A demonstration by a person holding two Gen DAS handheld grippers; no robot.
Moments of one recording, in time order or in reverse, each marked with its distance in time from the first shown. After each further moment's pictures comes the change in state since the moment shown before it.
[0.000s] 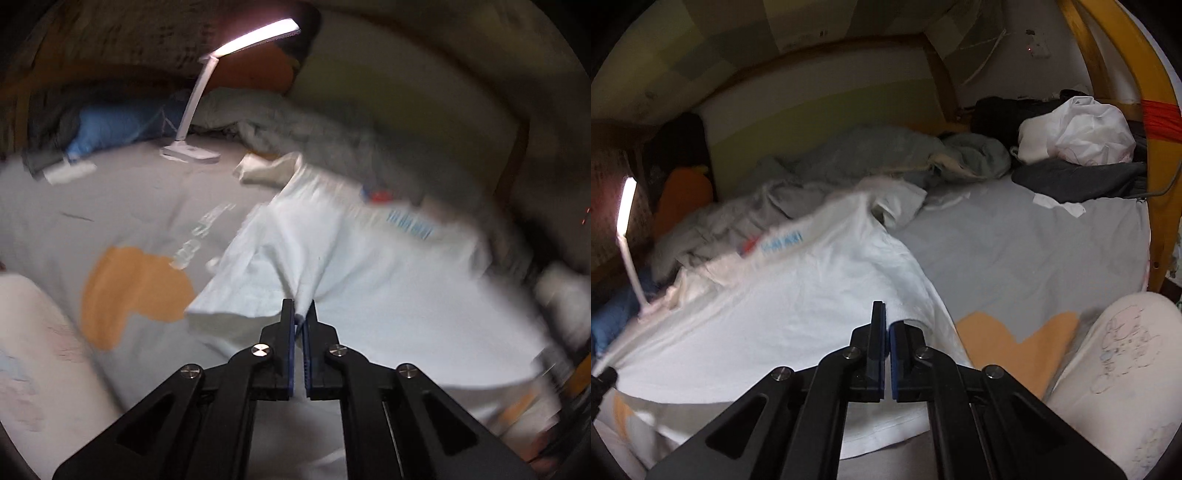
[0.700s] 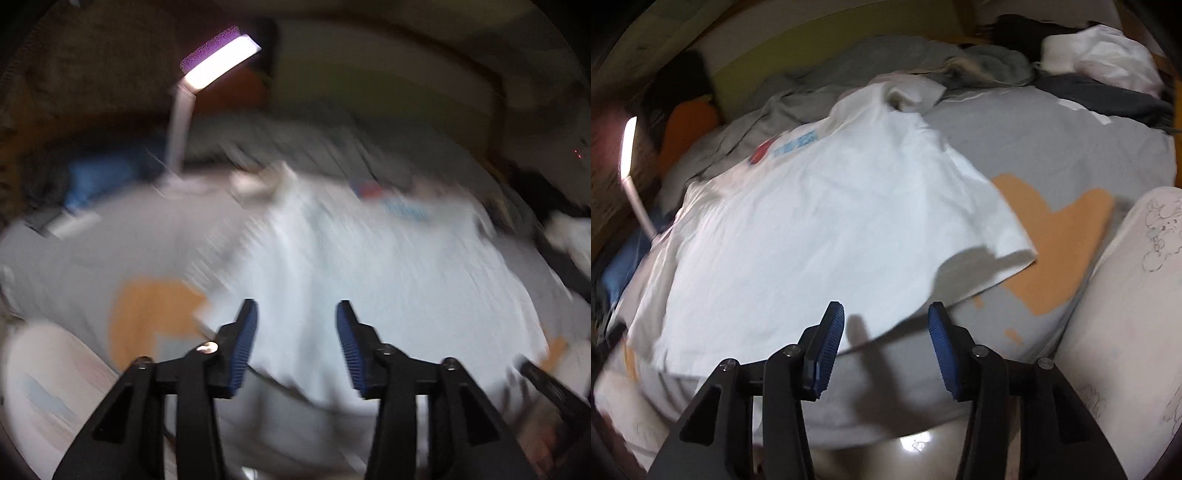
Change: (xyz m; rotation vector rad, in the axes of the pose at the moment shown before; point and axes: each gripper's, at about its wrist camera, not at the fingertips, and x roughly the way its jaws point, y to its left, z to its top) left arm -0.024 0.004 0.008 0.140 -0.126 0.041; right arm 0.012 0.002 -0.055 0.008 0.340 0.091
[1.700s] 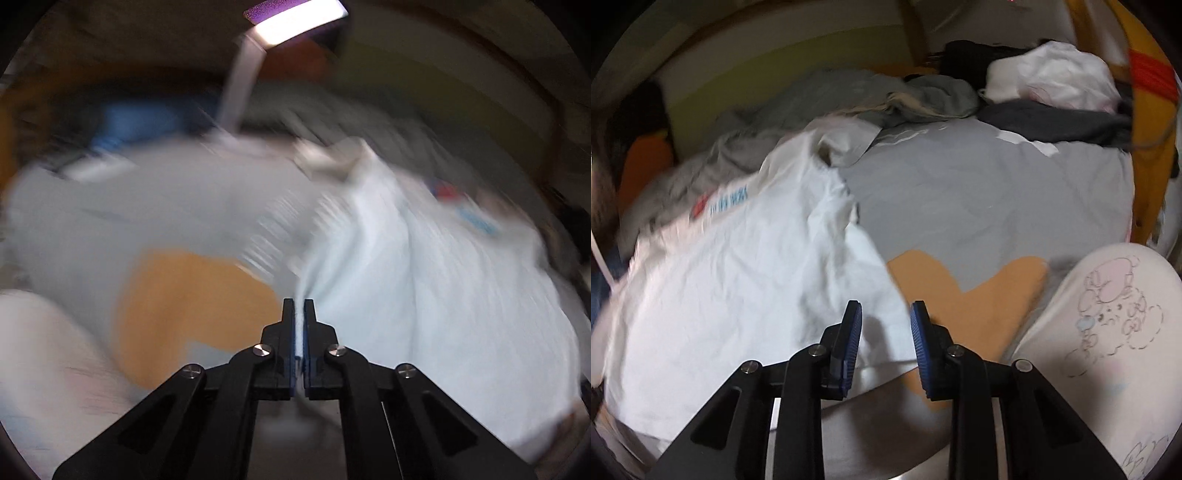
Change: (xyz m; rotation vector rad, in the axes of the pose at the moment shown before) left arm 0.057 0.057 -0.015 -0.169 0.040 0.153; right arm 0.003 -0.057 0.037 0.087 -0.119 -0.212
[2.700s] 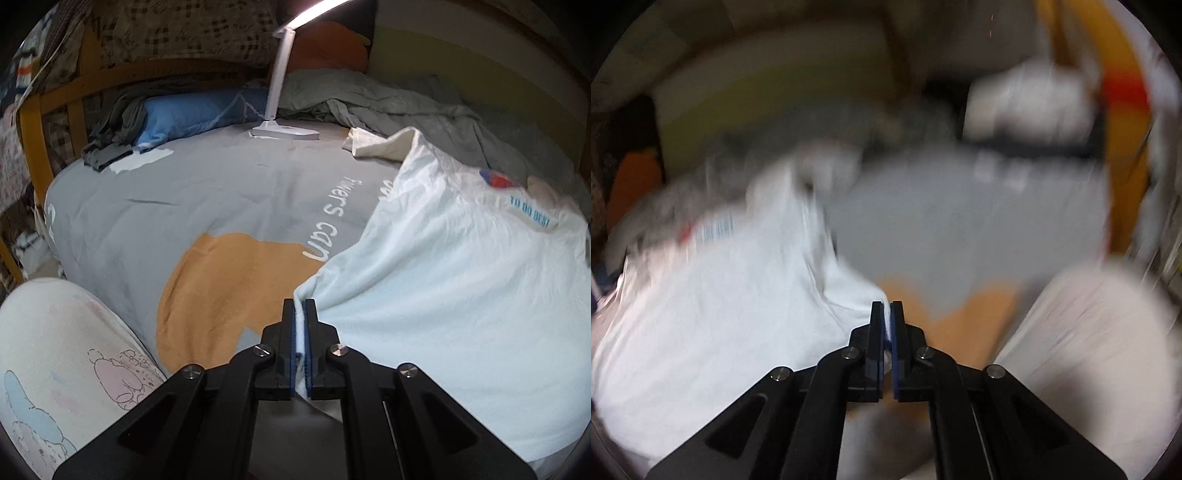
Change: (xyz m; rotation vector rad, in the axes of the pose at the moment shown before) left arm 0.026 -0.005 -0.019 0.064 0.108 0.172; right arm -0.034 0.015 0.002 -0.105 -0.273 -0.143
